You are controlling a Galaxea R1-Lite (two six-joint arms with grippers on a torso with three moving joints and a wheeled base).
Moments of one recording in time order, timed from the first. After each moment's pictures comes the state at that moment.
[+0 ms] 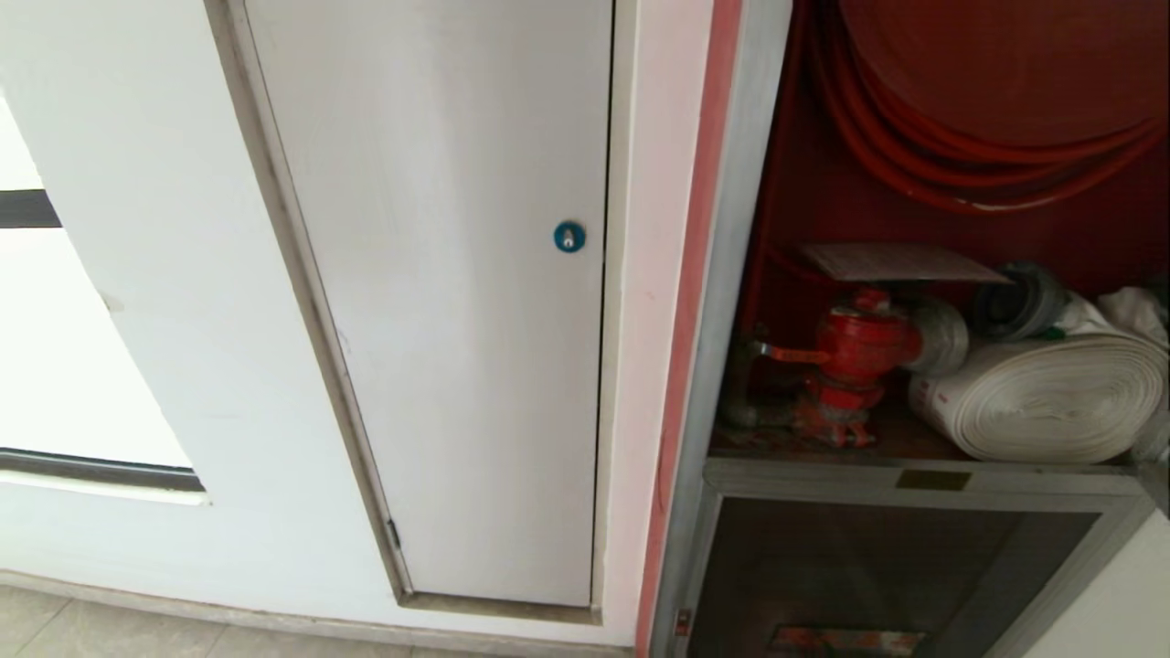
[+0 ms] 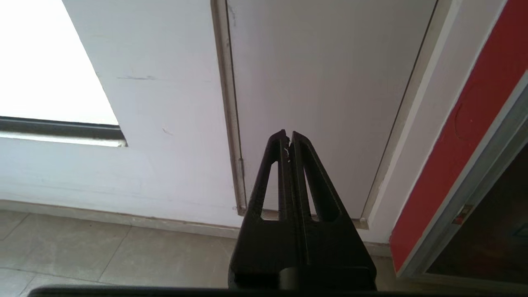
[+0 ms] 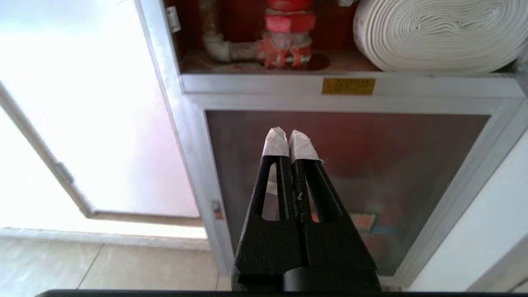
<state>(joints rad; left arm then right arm) 0.02 0.00 0.00 -0.02 0.01 0.00 0.00 0.00 0.00 0.00 -0.02 0.05</state>
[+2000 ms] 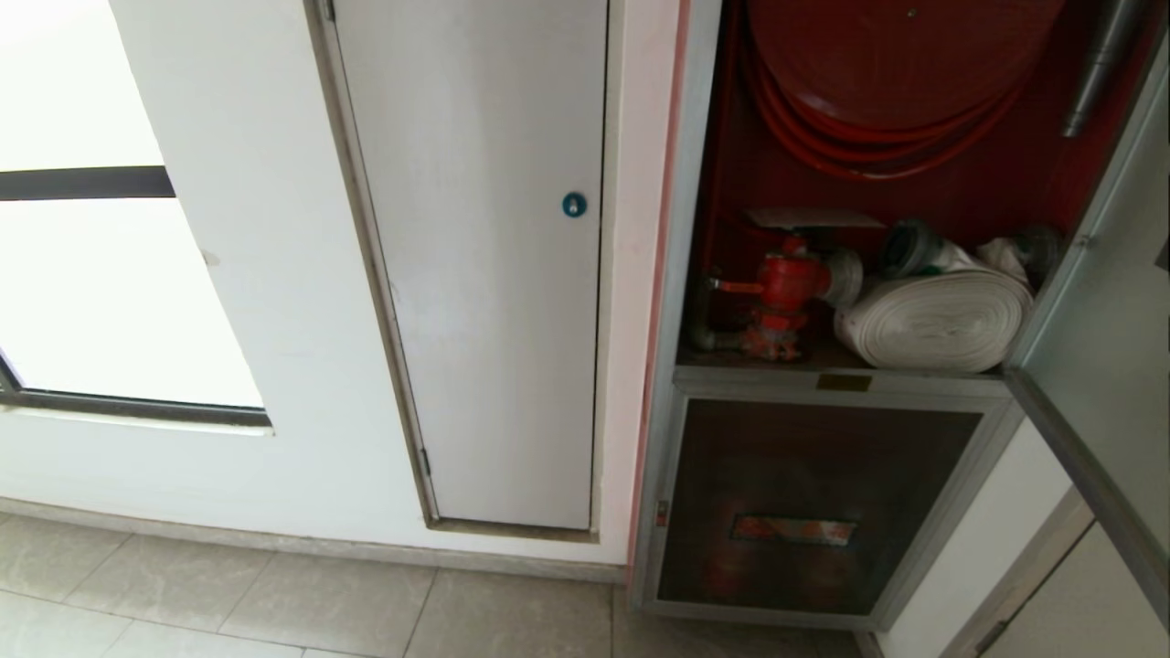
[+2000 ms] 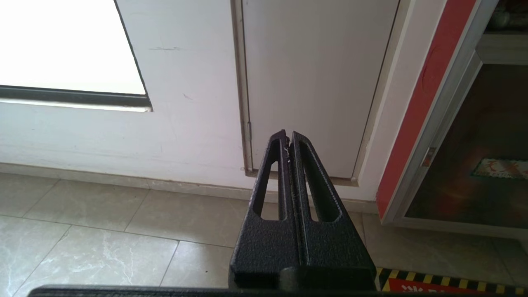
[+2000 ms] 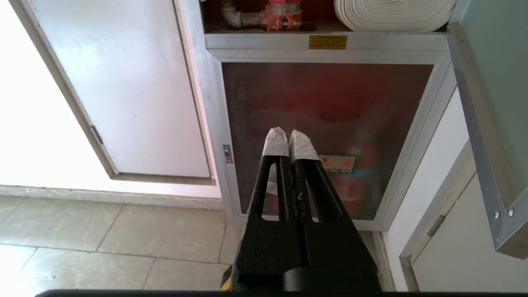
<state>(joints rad) 0.02 0.00 0.00 -0.02 0.01 0.00 0.00 0.00 0.00 0.00 -0.02 0.05</state>
